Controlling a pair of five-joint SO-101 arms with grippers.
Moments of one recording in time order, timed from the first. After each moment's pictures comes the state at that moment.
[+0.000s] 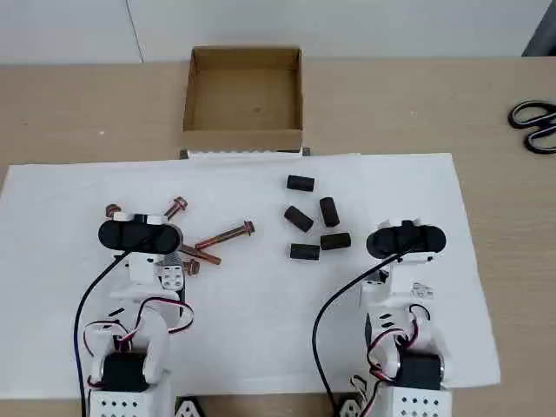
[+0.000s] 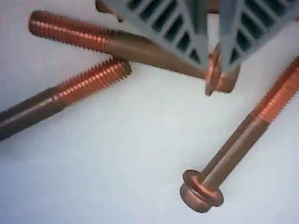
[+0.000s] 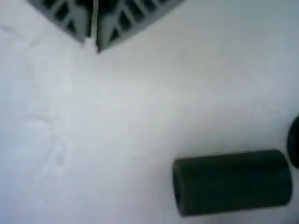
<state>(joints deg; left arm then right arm) -2.5 -103.5 96.2 53.6 0.2 1.8 -102.8 94.1 61.1 1.7</state>
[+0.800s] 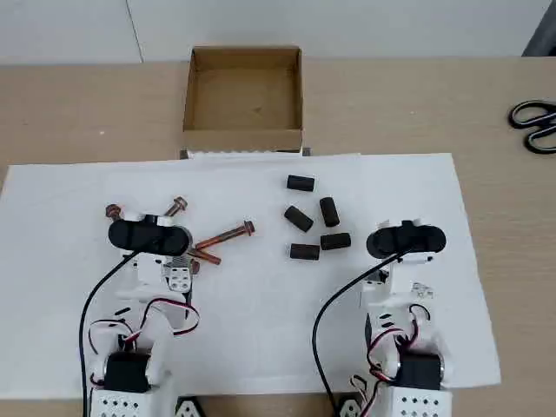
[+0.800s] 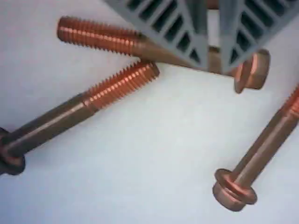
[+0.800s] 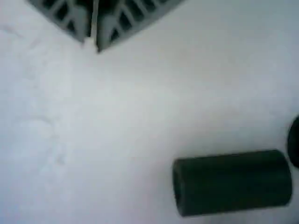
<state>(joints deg) 0.8 -103.5 96.4 53.6 0.1 1.8 -102.8 94.1 61.1 1.7</state>
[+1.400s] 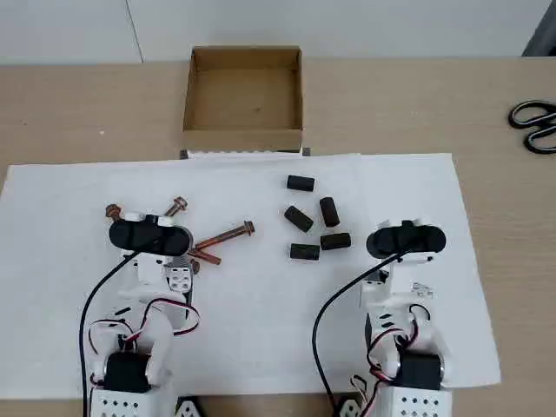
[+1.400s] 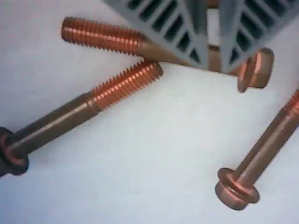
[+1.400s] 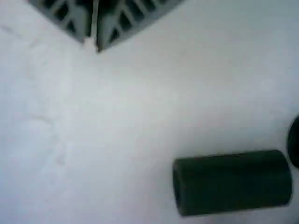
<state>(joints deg) 0.7 -103.5 96.4 53.6 0.0 1.8 -102.8 94.1 61.1 1.7</state>
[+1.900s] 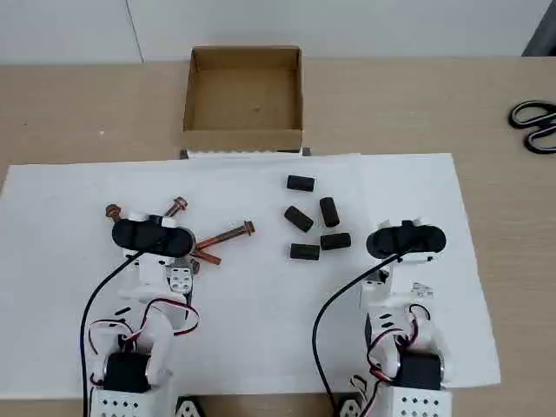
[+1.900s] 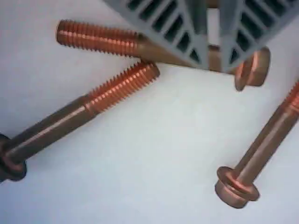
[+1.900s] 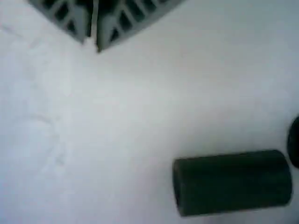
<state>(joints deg) 0.7 -103.5 96.4 53.6 -2.2 1.8 -102.8 94.1 61.1 1.7</state>
